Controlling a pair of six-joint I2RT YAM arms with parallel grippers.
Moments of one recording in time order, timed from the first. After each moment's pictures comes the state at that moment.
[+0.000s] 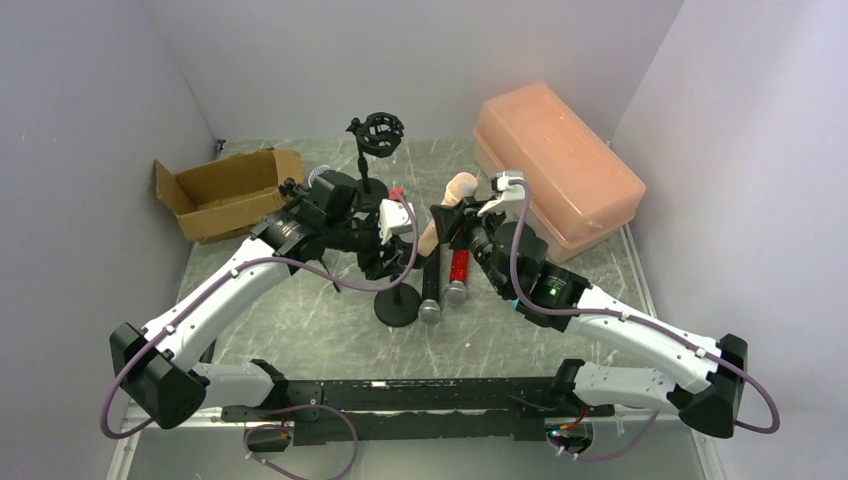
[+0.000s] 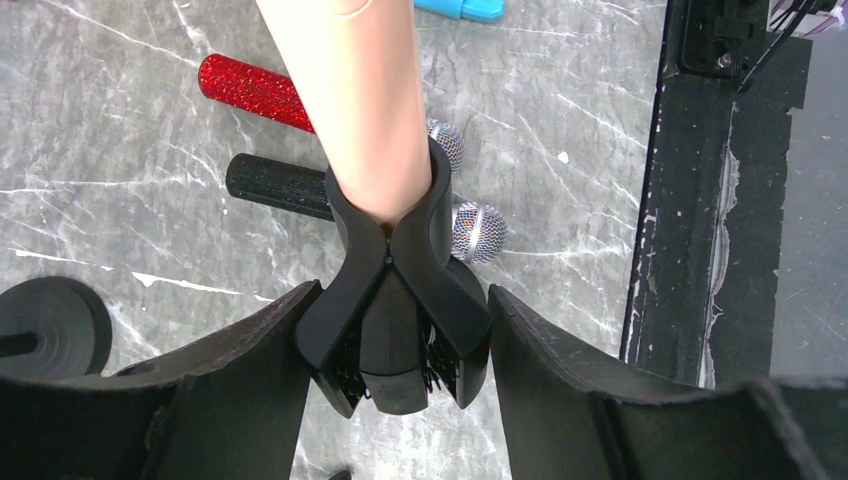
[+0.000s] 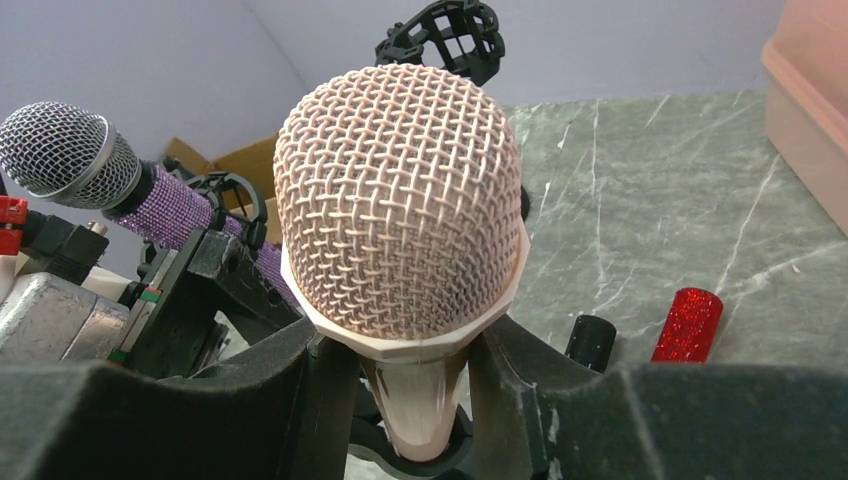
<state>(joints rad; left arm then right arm) -0.64 1.26 1.23 -0.66 0.59 0.46 1.00 1.04 0.96 0.06 0.56 0.44</state>
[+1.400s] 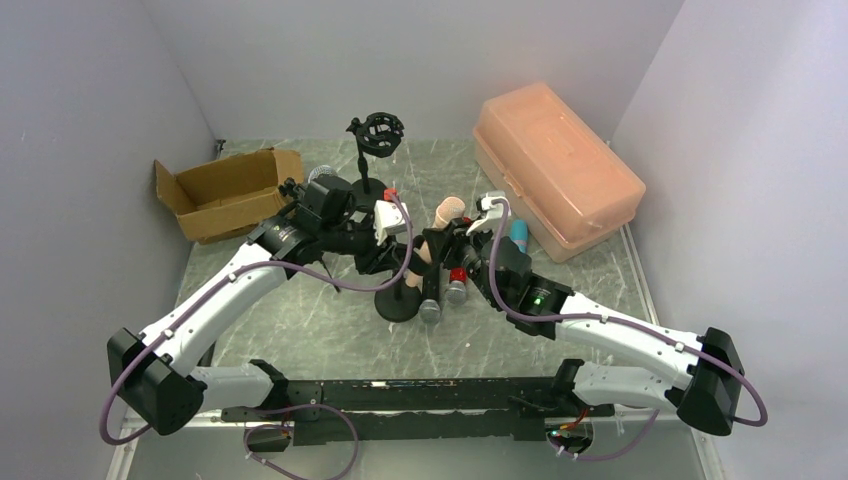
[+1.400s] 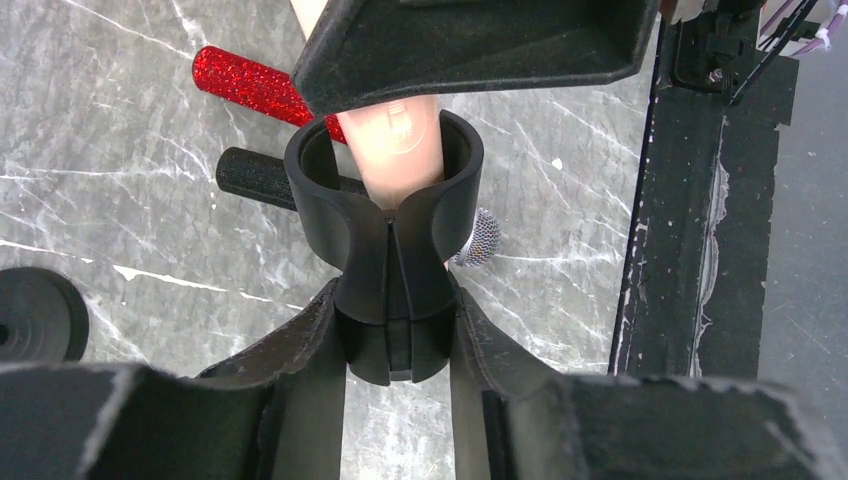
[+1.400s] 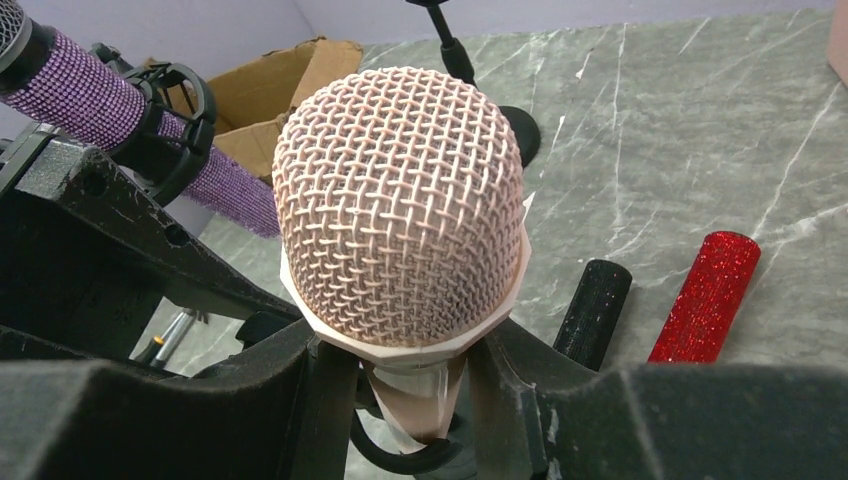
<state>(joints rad) -0.62 1.23 1.17 -0.61 0.61 0.43 1.00 1.05 0.77 0.19 0.49 0.47</state>
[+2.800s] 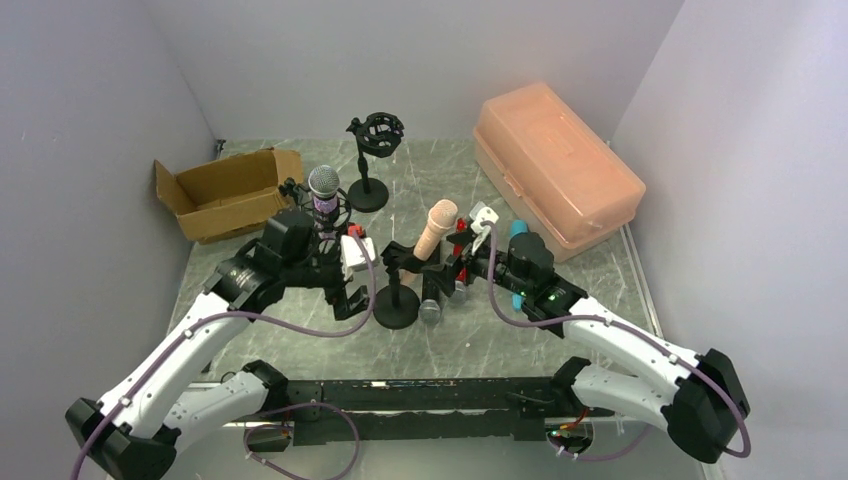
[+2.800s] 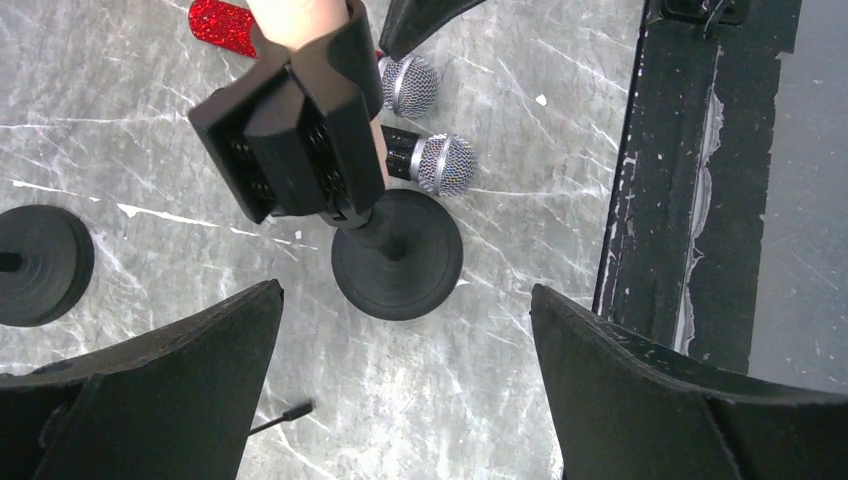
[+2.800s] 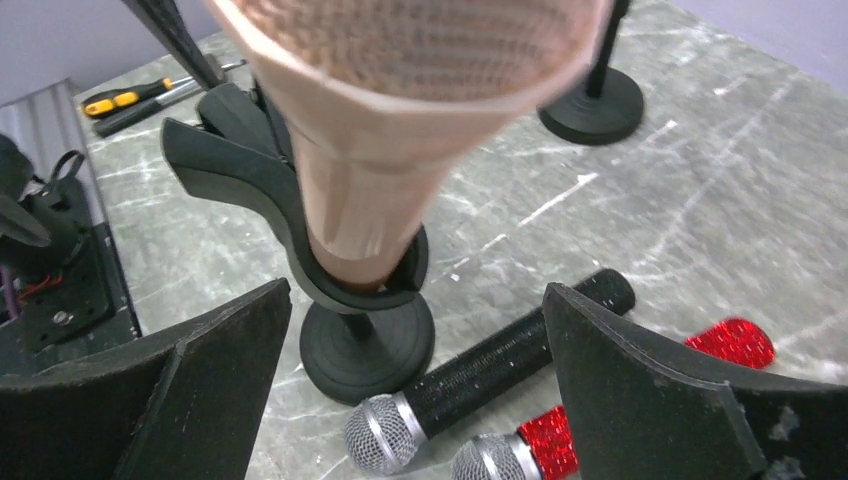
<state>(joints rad) -0.57 0.95 1.00 -0.71 0.61 0.50 0.73 0.98 0.59 0.24 -0.24 0.06</state>
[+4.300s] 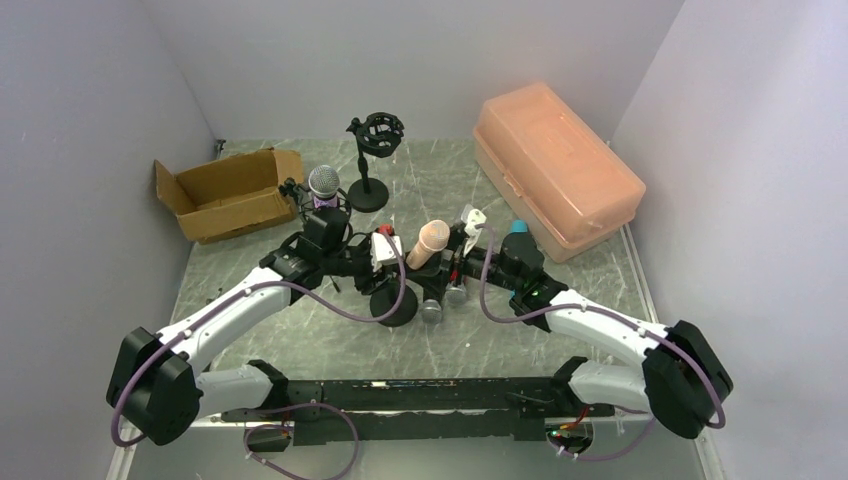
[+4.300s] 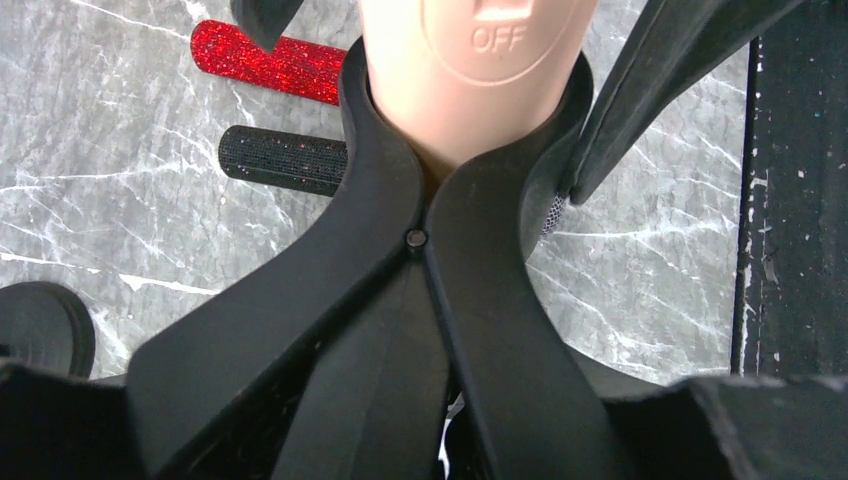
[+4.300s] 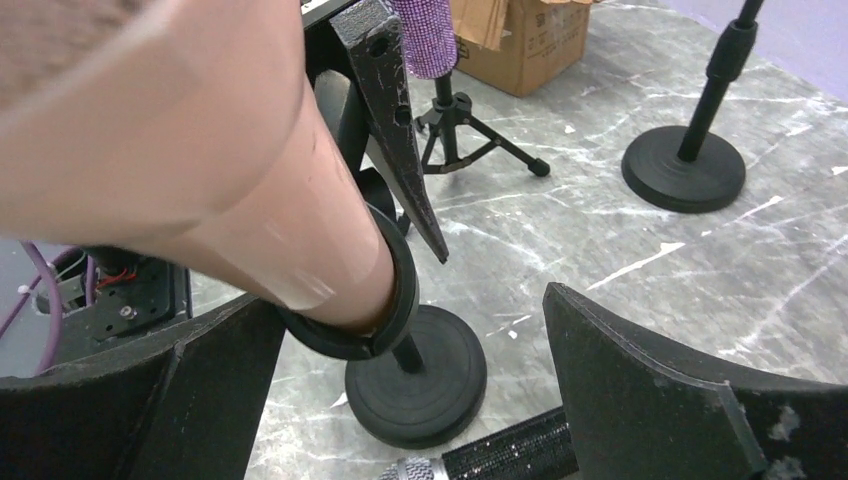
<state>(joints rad) -0.58 1.17 0.80 -0.23 0.63 0.56 0.70 1.13 0.54 0.56 -0.47 0.10</state>
